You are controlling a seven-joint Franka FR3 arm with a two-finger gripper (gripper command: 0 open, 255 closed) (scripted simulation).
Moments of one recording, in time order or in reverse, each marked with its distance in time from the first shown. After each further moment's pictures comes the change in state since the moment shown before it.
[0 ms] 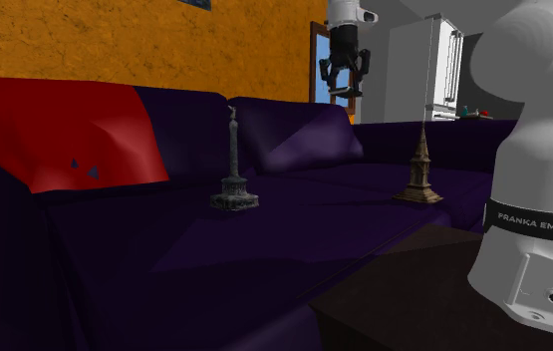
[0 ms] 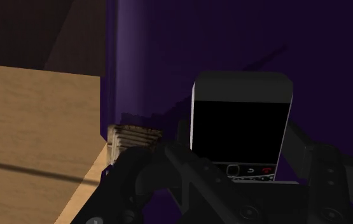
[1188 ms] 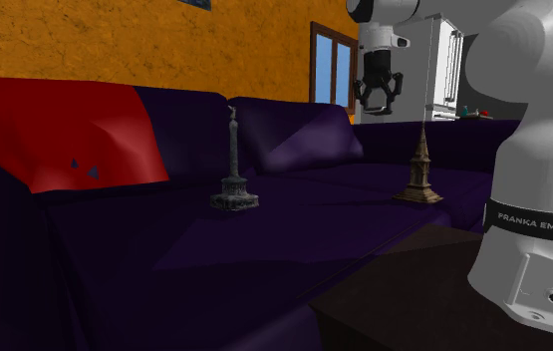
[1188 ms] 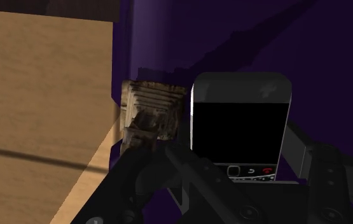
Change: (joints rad) arm -0.099 0.071 -0.153 -0.055 -0.050 0.138 -0.224
